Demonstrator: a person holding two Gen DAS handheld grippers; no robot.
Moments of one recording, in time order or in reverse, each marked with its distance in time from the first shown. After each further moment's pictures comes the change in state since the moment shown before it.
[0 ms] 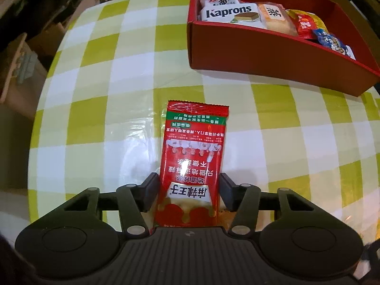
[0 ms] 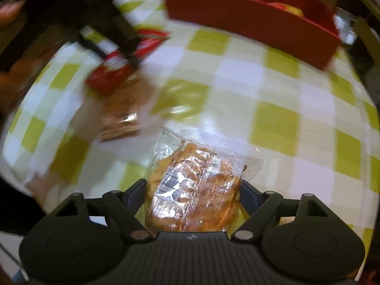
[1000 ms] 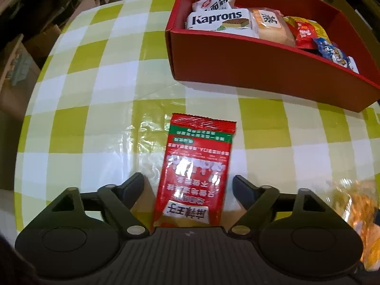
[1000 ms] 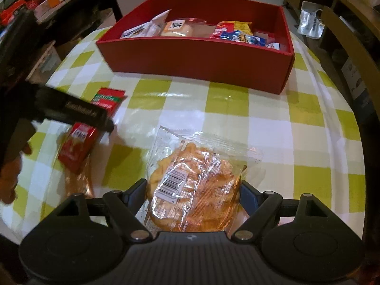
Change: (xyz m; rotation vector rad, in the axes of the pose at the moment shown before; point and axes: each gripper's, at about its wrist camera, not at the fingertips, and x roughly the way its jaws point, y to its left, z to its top) left arm 0.015 -0.020 0.015 -0.039 -0.030 -0.003; right arm 0.003 -0.052 0.050 0.149 -0.071 0.002
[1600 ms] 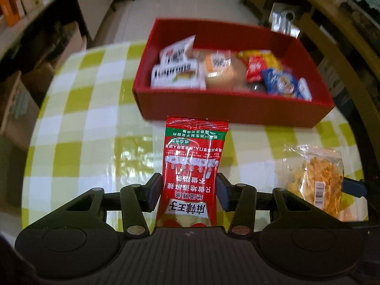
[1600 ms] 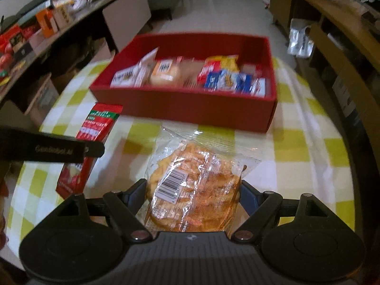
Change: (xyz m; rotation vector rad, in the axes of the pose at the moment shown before) left arm -0.065 -0.035 -0.001 0.056 -0.158 -0.052; right arm -0.030 -0.012 0.033 0.043 -0.147 -0.012
